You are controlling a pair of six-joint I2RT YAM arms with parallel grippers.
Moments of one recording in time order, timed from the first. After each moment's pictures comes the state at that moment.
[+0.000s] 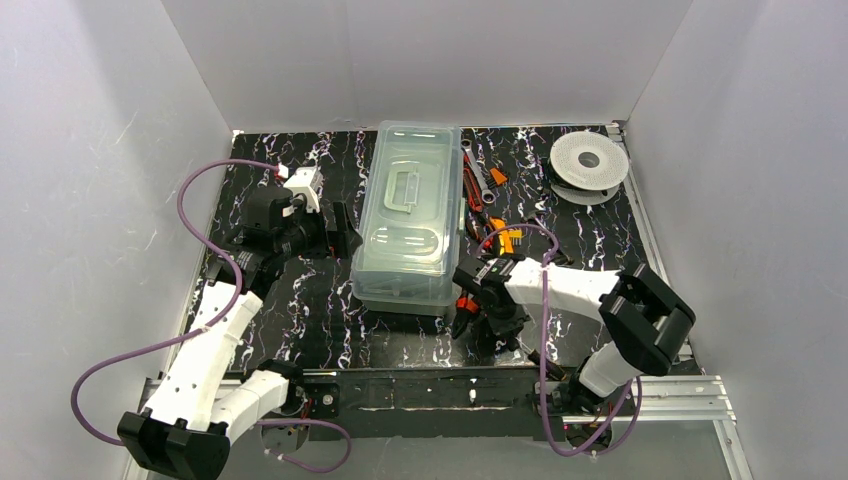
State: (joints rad) left arm -0.28 0.95 1.04 -0.73 0.21 -0.26; right arm 0.93 1.55 0.87 -0.95 0.22 0.61
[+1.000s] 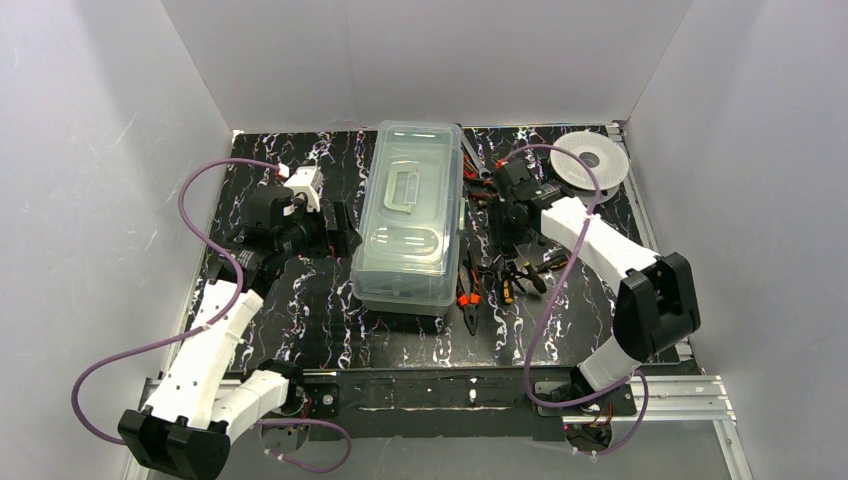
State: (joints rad) left arm -0.28 0.96 1.04 -0.72 0.20 -0.25; right arm 0.53 1.56 1.24 -0.82 0.16 0.37
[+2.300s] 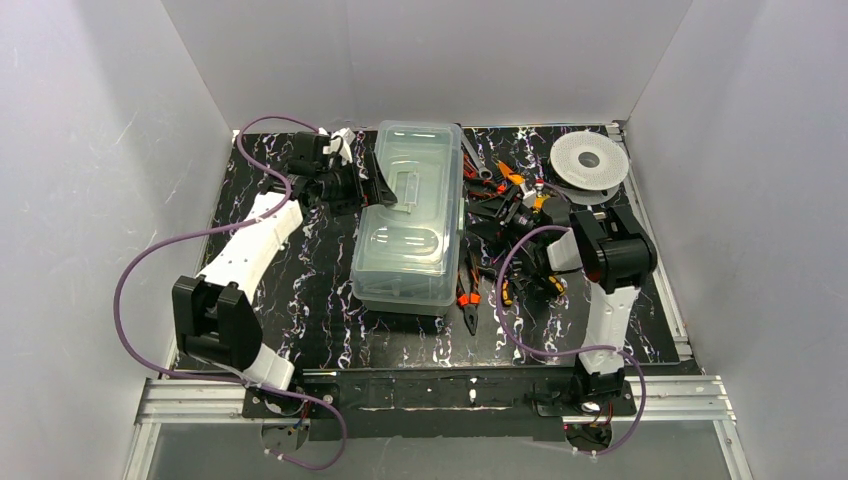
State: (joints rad) left arm -0.27 1.52 1.34 -0.61 0.43 -0.45; right arm 0.21 2.00 0.74 1.13 -0.81 1.36
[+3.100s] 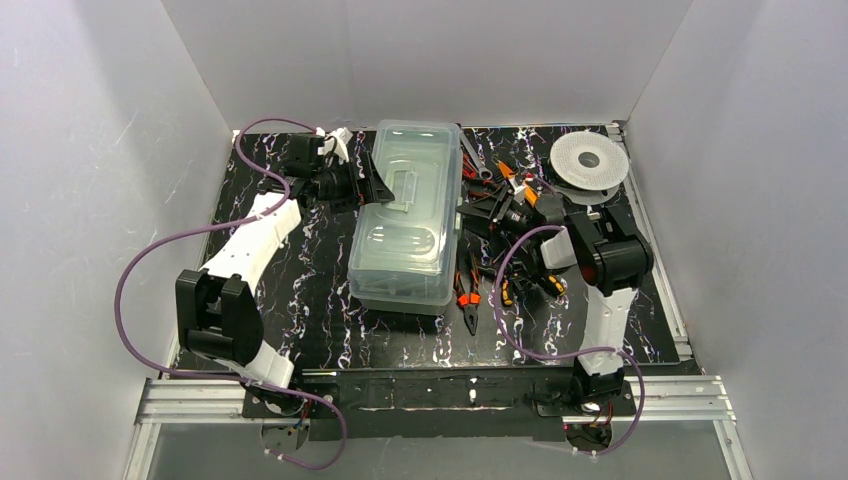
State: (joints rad) left arm -0.23 1.55 1.30 -0.50 0.51 -0.42; right arm 0.26 2.06 0.78 1.31 -0.86 1.50
